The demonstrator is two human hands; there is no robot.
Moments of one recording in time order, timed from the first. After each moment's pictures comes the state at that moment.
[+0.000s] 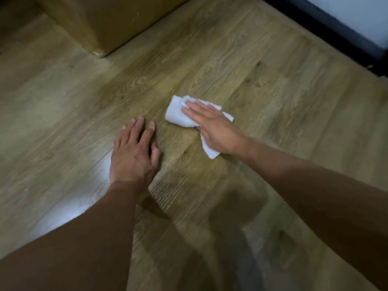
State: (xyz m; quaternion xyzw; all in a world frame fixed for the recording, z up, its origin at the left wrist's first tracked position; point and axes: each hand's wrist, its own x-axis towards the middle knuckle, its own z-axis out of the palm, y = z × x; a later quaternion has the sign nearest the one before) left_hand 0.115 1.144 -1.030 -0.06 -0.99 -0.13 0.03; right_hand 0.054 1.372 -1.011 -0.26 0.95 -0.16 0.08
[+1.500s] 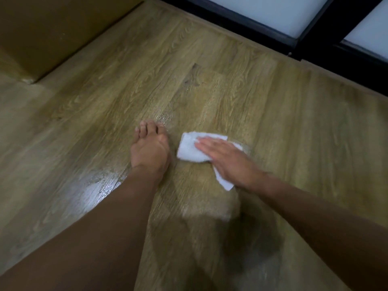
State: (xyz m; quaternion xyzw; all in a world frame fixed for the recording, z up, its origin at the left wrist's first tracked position) left_hand 0.102 1.291 -1.003 -0.14 -0.98 -0.08 -0.11; right_hand 0.181 1.500 -1.029 -0.16 0.98 -0.14 0.03
